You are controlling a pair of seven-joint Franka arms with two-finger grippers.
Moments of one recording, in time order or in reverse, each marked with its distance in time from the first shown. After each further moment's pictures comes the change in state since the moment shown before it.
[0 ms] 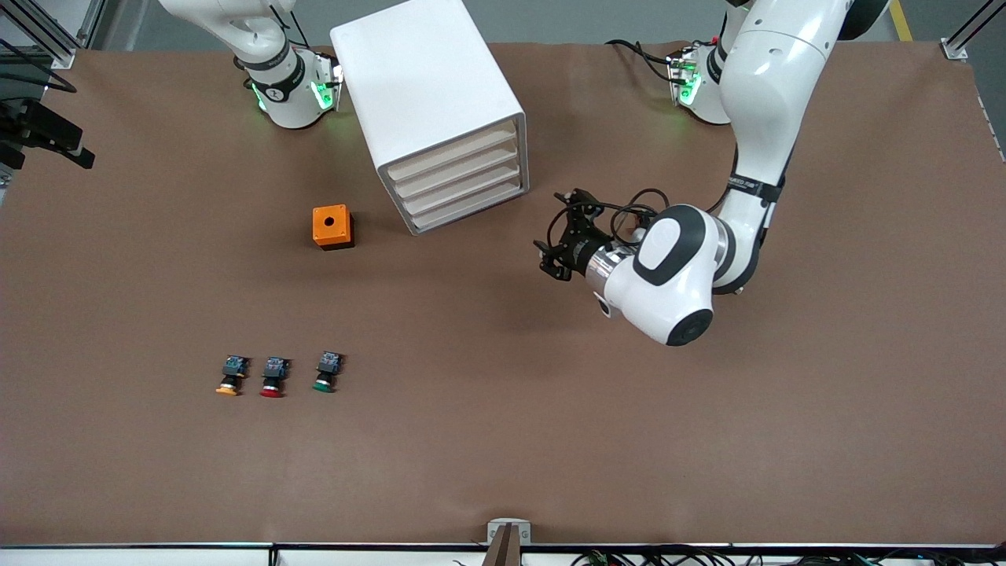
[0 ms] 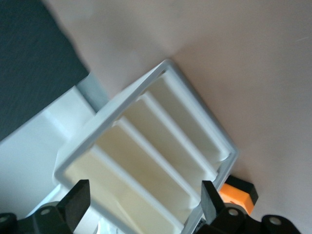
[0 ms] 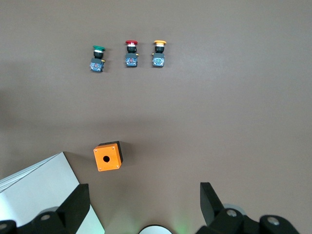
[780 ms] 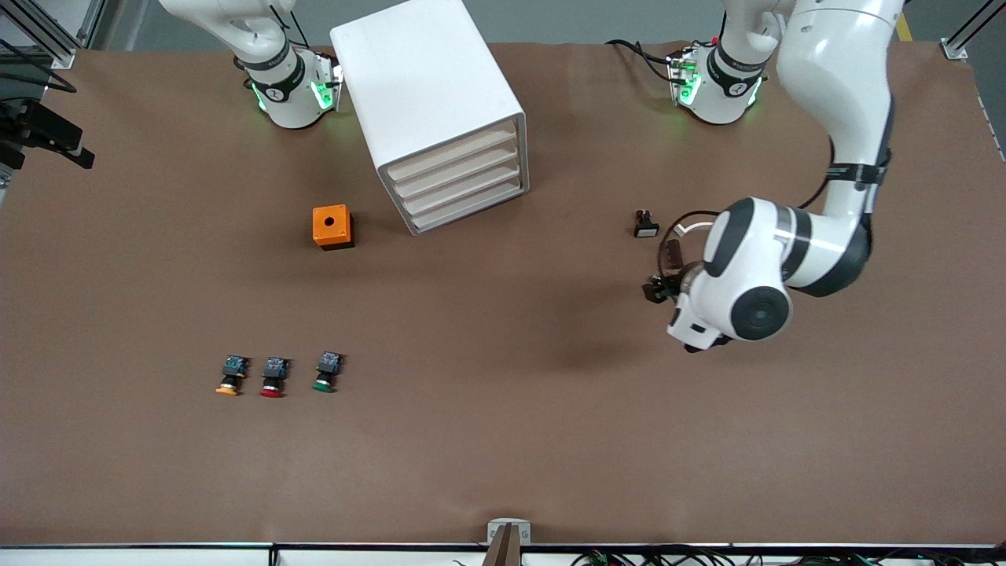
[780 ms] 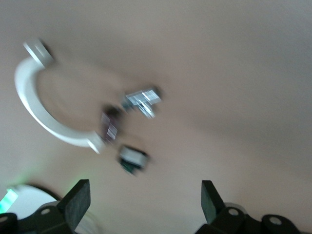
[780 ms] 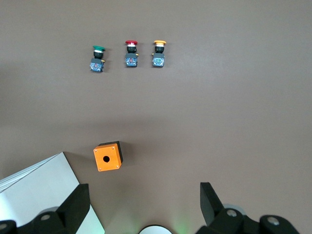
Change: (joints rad) left arm 0.100 -0.124 0.006 -0.120 0.689 0.168 0.998; right arm 0.000 0.000 0.000 0.000 0.000 0.000 0.000
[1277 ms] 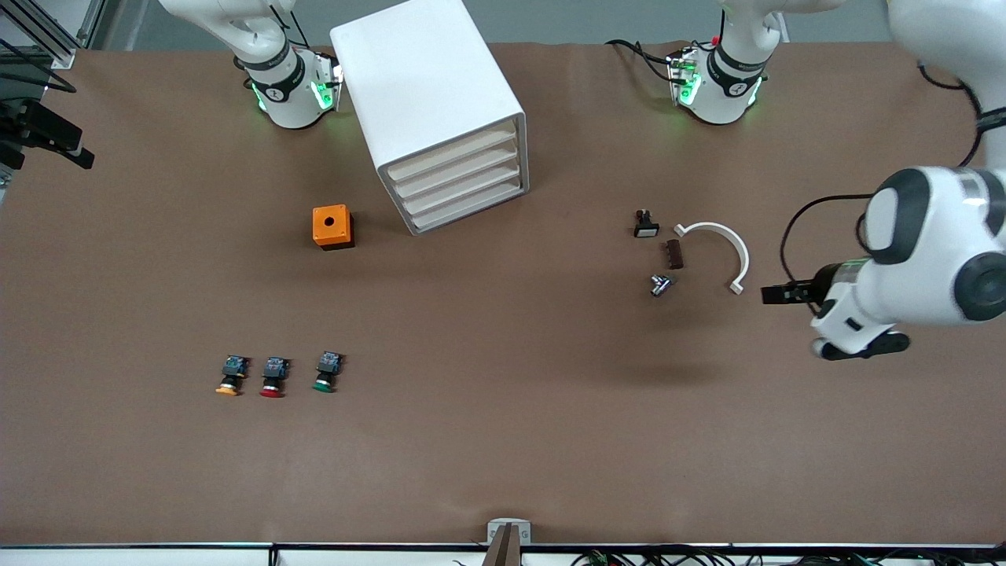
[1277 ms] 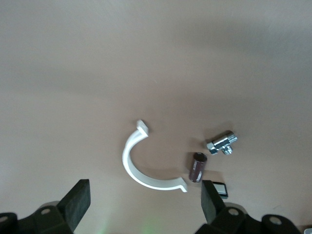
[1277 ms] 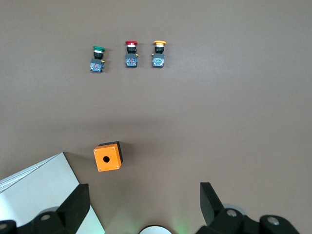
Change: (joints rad) left arm 0.249 -0.117 0.011 -0.053 0.182 0.044 0.493; right arm 0.000 0.000 0.000 0.000 0.000 0.001 0.000
